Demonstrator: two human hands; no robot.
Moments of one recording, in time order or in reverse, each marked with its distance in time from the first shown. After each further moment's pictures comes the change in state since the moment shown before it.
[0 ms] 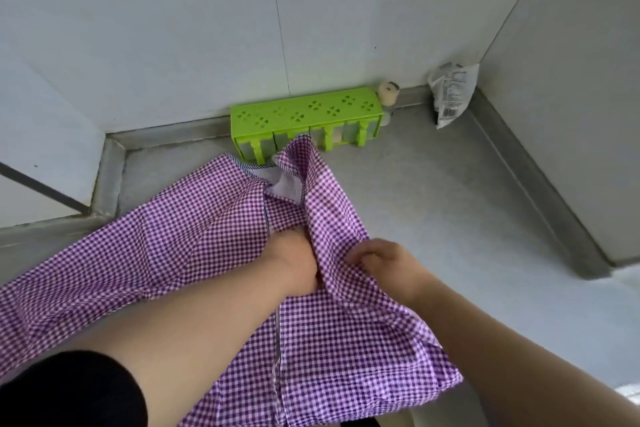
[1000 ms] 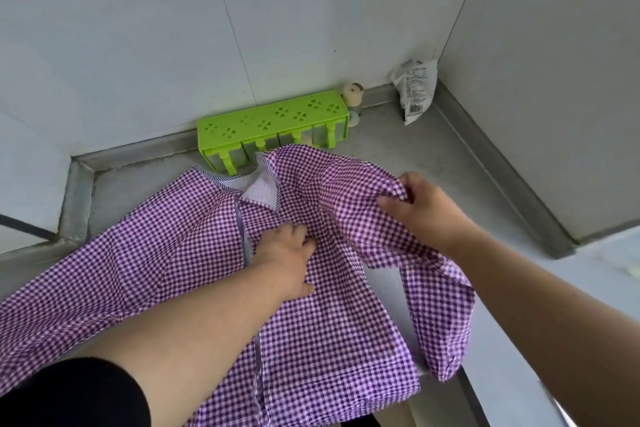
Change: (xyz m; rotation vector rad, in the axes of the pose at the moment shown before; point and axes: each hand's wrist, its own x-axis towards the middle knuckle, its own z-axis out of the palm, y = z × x) left_hand 0.015 0.027 -0.011 0.275 -0.052 0.002; right_hand -0.021 -0.017 -0.106 0.093 0.316 0.015
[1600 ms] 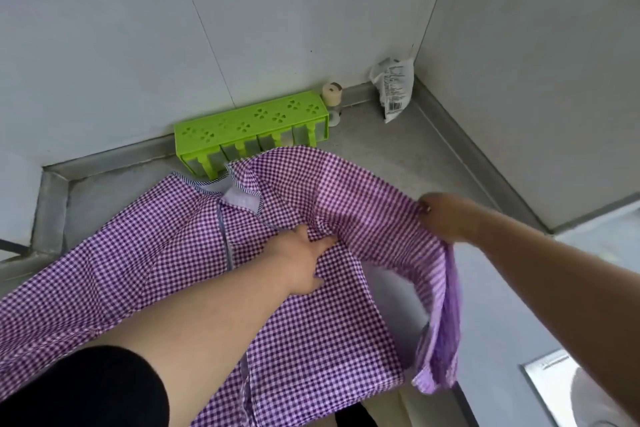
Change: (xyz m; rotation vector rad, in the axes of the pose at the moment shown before) left_hand 0.024 0.027 -0.018 -0.192 -0.034 0.087; right_hand 0.025 0.057 -0.051 -0.697 -0.113 0.203
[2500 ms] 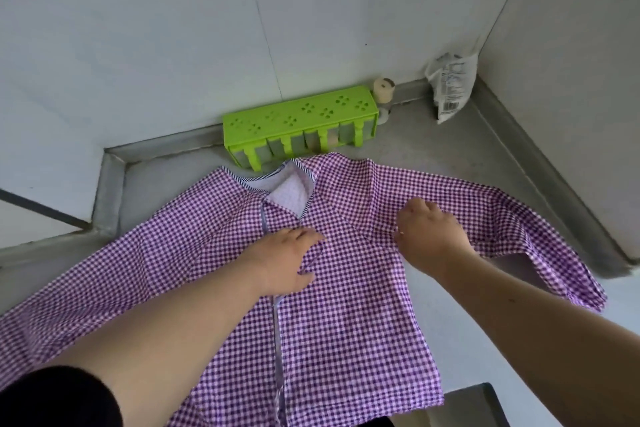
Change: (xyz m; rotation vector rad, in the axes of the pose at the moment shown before) left_hand -0.029 -0.091 0.043 -0.268 0.155 0.048; right_hand 0.024 -0.080 0.070 -0.331 0.218 -0.275
